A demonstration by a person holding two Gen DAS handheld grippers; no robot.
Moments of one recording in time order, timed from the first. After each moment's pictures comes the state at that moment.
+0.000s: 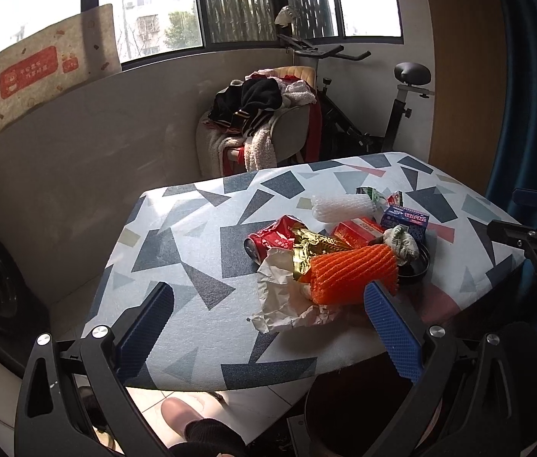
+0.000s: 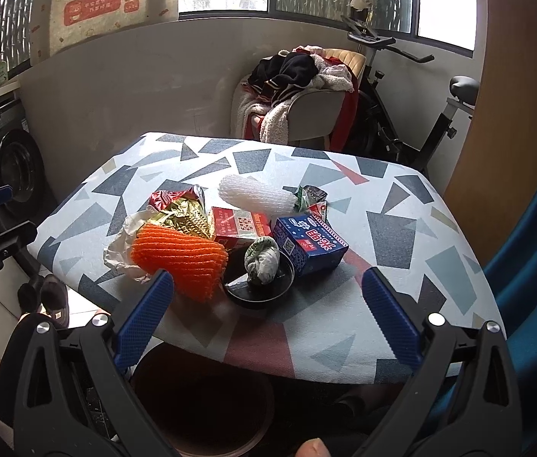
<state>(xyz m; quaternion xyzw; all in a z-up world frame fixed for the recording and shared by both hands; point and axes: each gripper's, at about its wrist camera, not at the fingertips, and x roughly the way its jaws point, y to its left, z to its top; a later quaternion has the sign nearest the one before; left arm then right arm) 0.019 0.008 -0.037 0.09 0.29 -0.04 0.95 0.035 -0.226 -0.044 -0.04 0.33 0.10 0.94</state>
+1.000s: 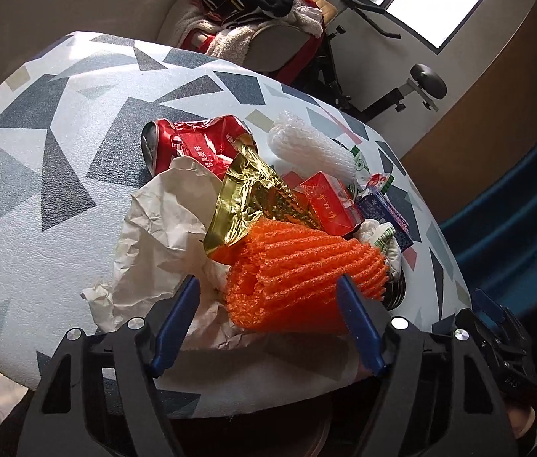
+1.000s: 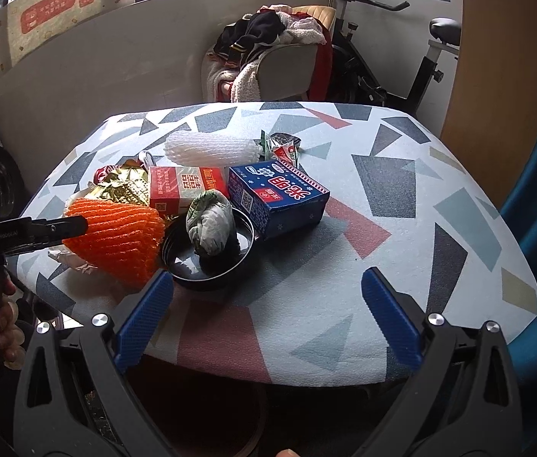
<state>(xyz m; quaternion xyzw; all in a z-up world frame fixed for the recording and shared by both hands) 0.153 0.000 -0.158 -0.18 0.45 -0.15 0.86 0.085 -0.260 -0.122 0.01 0.38 0.07 0.92</state>
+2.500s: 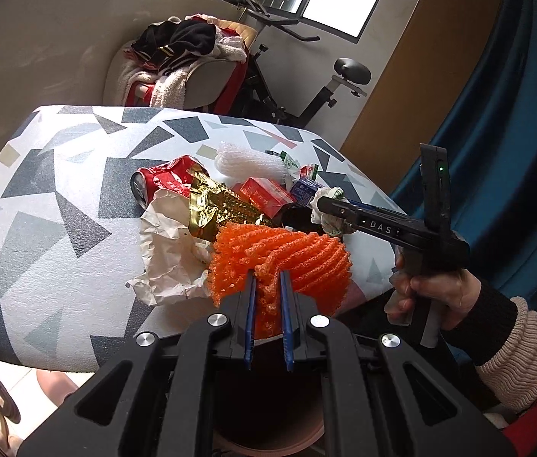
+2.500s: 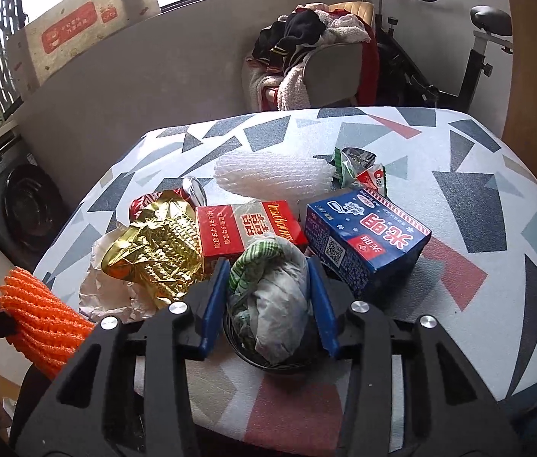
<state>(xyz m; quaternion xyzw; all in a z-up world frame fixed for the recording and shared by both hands) 0.057 0.022 -0.098 -0.09 0.38 -0.25 0.89 0.141 -0.218 -0.130 0.06 0.37 0.16 0.92</state>
